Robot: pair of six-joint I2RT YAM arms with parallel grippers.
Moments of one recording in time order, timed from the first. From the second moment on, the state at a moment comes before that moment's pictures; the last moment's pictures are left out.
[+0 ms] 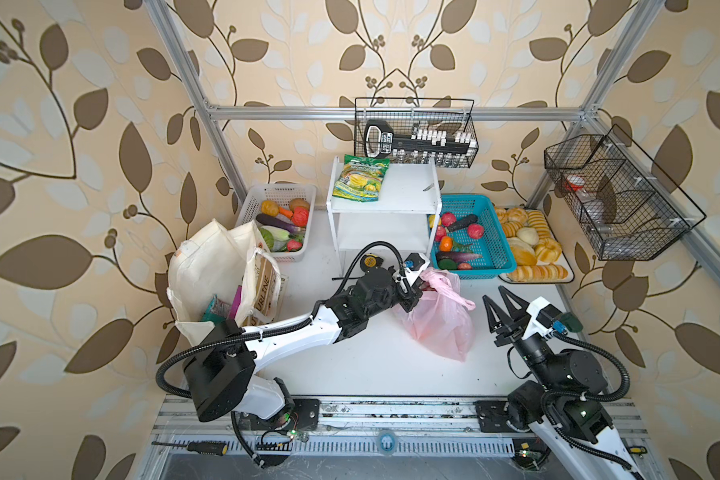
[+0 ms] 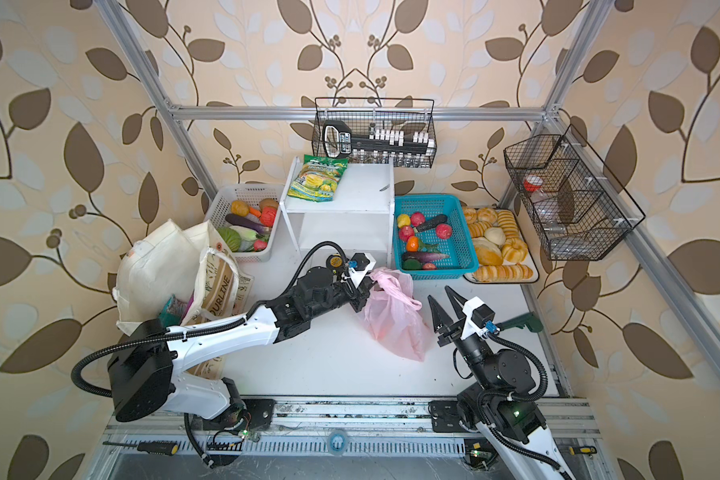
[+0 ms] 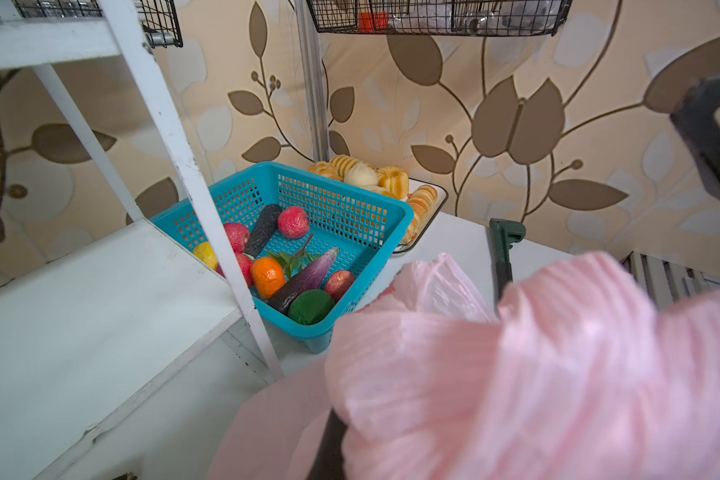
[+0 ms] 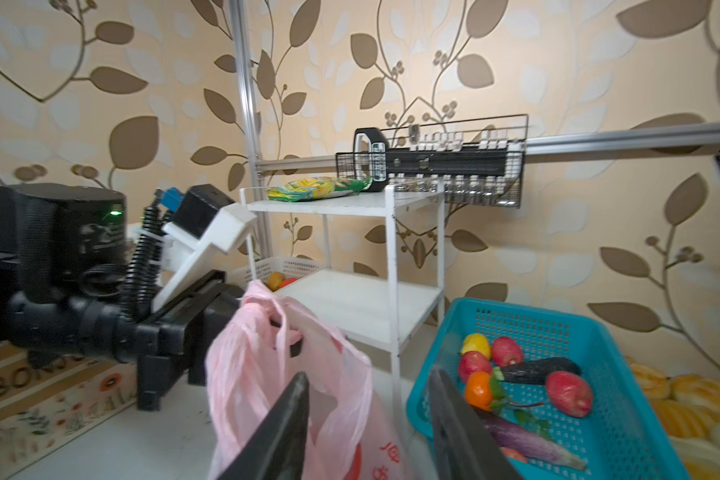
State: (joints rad) left arm -0.90 1.40 0.87 0.36 0.06 0.02; right arm 0.48 0.03 0.32 -0.03 0.09 0.06
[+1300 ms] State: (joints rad) left arm -0.90 1.40 0.89 0.27 0.18 0.03; right arm 0.15 0.86 0.77 -0.25 -0.81 0.45
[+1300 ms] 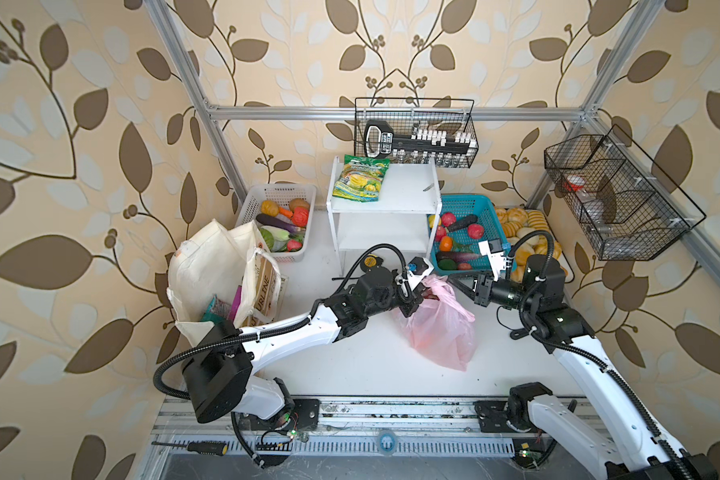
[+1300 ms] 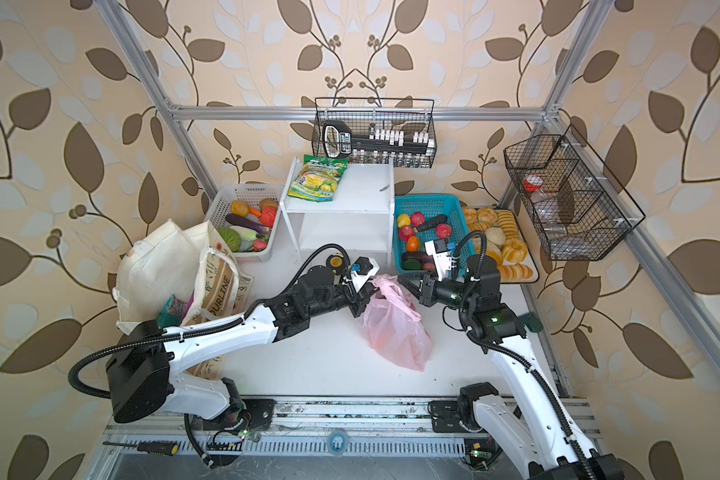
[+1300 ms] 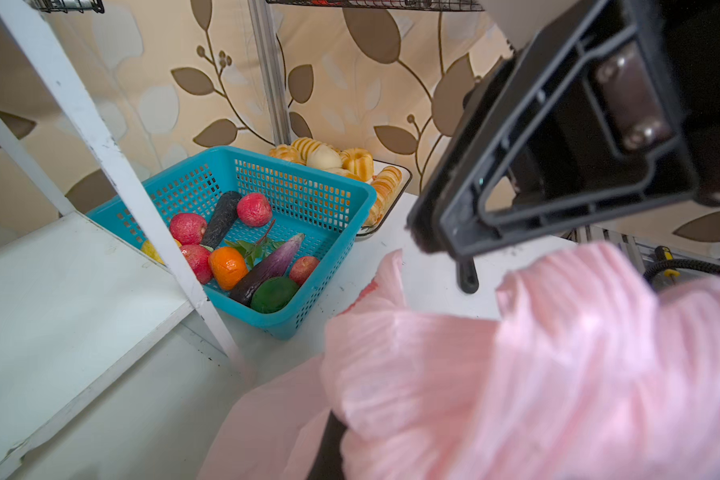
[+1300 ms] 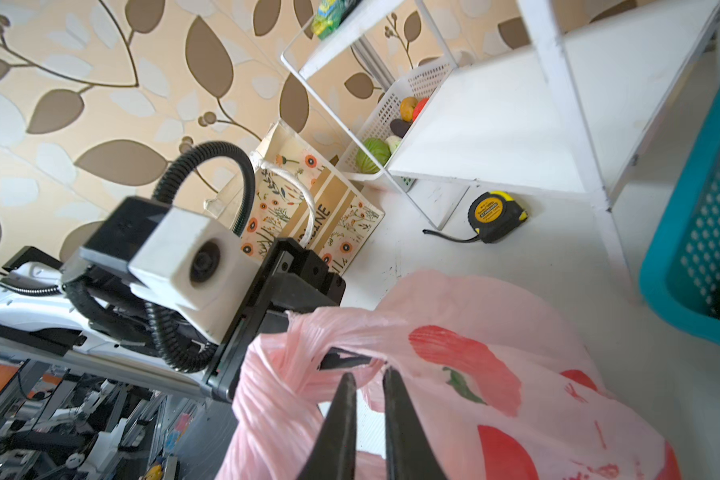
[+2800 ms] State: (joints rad) left arm -0.90 1.40 0.90 0.24 0.19 0.02; right arm 0.27 1.08 0.73 -0.06 -0.87 0.82
